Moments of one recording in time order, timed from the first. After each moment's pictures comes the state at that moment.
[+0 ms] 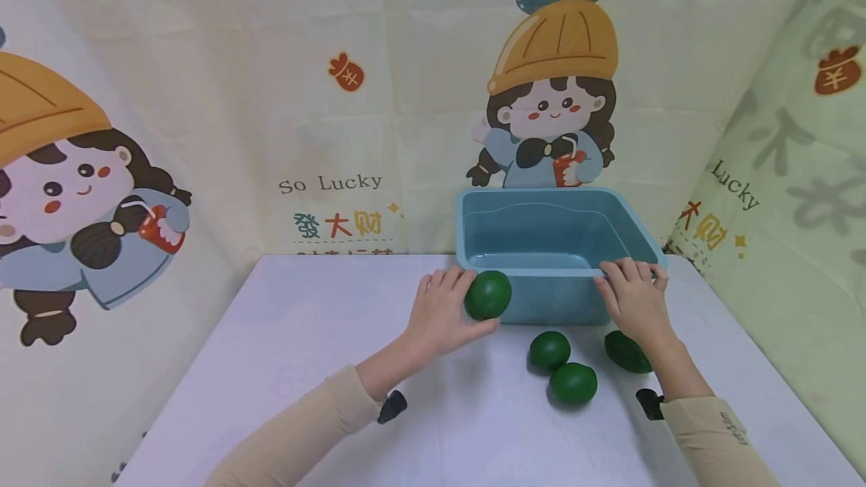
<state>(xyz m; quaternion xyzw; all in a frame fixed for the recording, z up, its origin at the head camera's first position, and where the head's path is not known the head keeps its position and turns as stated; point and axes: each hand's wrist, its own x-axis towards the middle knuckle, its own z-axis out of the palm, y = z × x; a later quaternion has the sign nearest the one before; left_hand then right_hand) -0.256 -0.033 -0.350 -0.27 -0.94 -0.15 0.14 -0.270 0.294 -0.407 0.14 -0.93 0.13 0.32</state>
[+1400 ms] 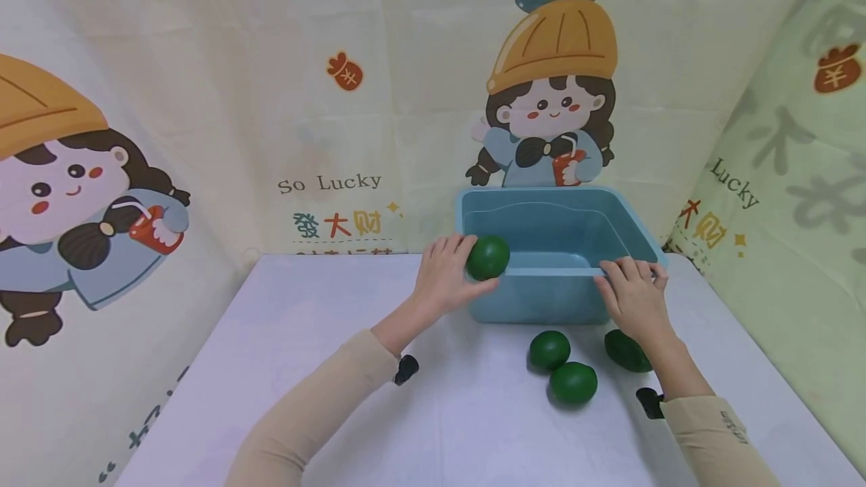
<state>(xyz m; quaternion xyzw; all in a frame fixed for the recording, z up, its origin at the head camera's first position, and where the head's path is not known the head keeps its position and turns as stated) -0.304 -0.021 -0.336 -0.25 -0.94 -0.16 0.14 -0.271 0.294 -0.407 0.15 -0.93 0.12 0.32</state>
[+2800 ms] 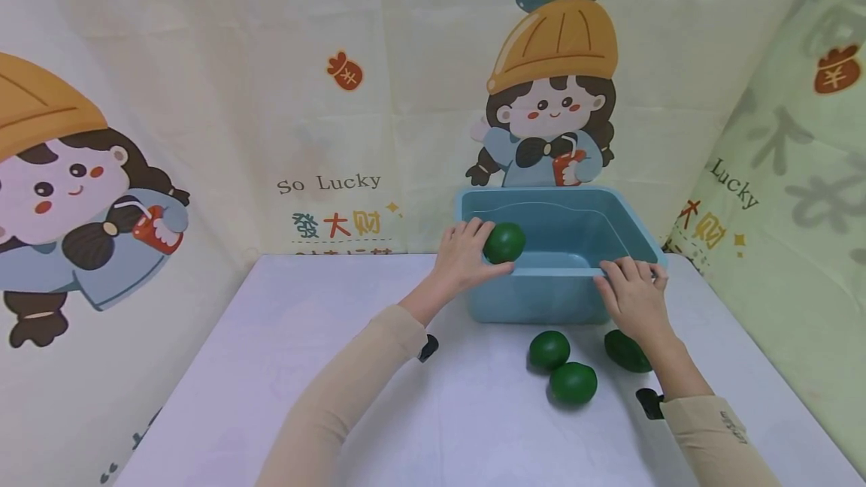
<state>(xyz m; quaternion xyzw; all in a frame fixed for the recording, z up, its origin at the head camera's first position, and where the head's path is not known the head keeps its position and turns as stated) -0.341 0.005 -0.338 -0.28 -0.95 -0.13 0.12 -0.271 0.293 -0.407 0.14 -0.93 0.13 0.32</state>
